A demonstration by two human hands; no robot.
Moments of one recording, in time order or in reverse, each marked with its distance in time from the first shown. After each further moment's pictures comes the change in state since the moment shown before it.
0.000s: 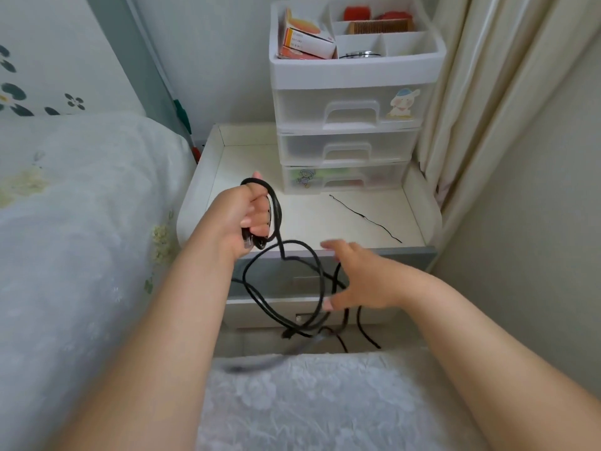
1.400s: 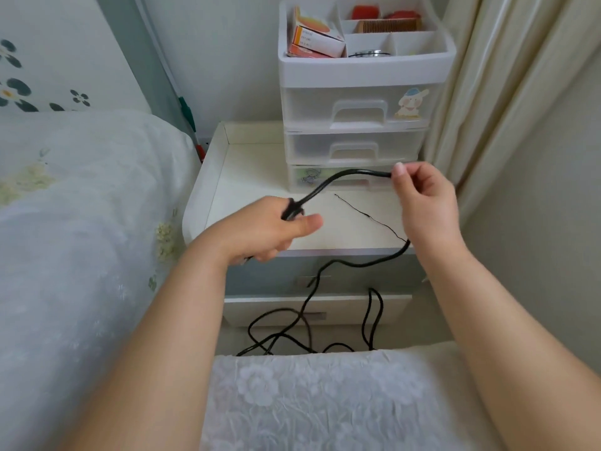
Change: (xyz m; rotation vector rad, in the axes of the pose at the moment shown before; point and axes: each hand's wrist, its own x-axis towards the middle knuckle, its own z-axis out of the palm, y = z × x) left_hand -0.025 0.003 0.001 1.053 -0.342 0.152; right_hand 0.007 0.009 -0.044 0.836 1.053 -0.098
